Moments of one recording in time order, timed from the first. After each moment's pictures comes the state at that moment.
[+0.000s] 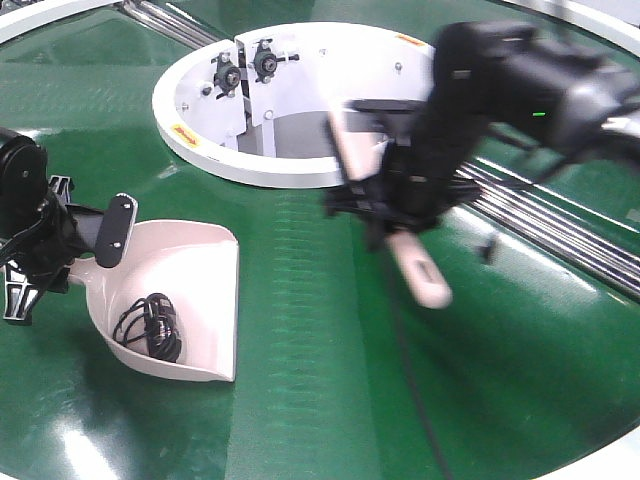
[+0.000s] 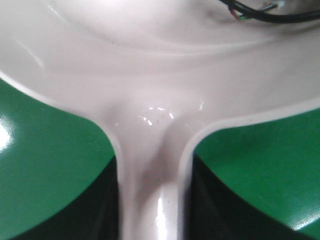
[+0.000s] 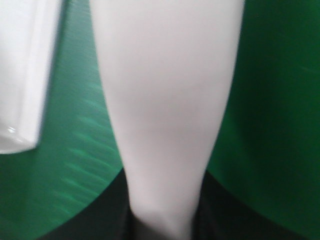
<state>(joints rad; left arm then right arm) -0.13 1.77 -1.27 0.27 0.91 1.27 0.42 1.86 -1.70 0.13 1.24 0.09</state>
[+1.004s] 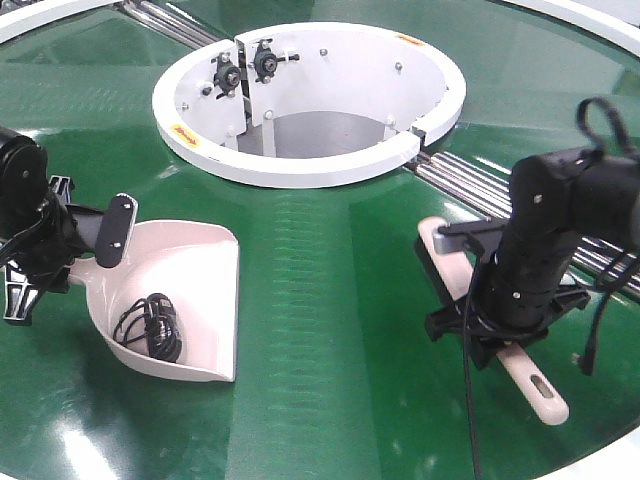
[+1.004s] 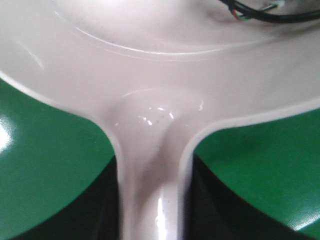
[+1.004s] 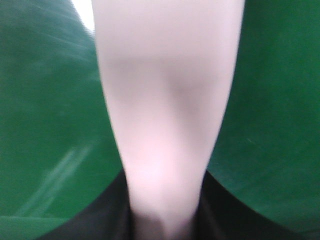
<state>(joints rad) -0.13 1.77 -1.27 0.27 0.91 1.27 0.28 1.75 -1.18 0.01 1.12 0.02</state>
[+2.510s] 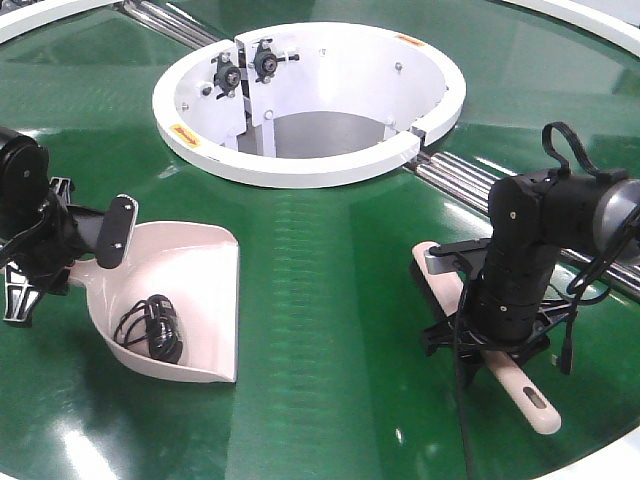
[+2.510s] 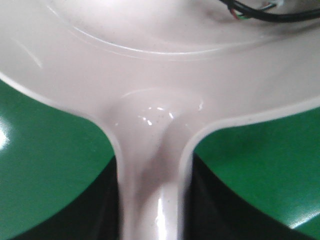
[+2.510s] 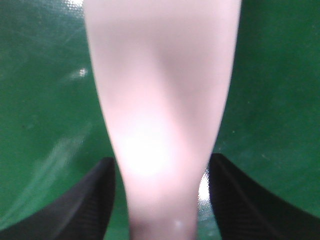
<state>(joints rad) -0.14 1.77 -1.27 0.27 0.93 1.27 0.28 1.83 -1.18 0.02 1.11 0.02</state>
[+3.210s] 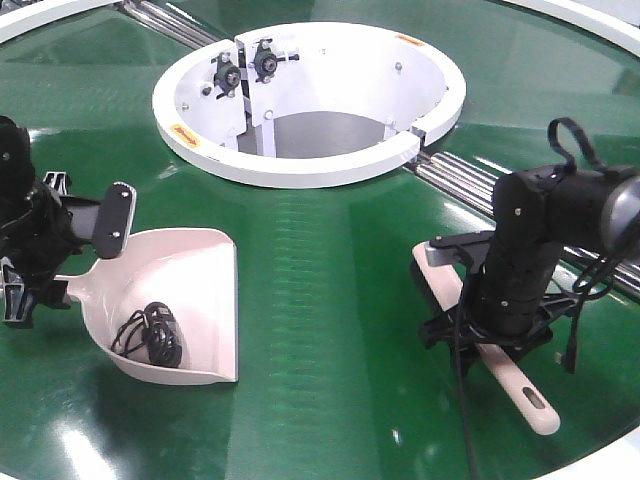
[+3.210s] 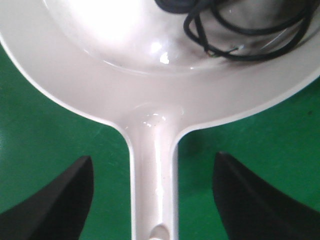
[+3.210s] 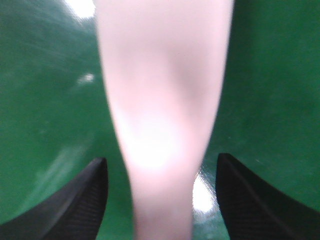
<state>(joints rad) -0.14 1.68 -1.27 0.14 0.99 1.28 0.28 1.79 -1.18 0.02 1.08 0.02</state>
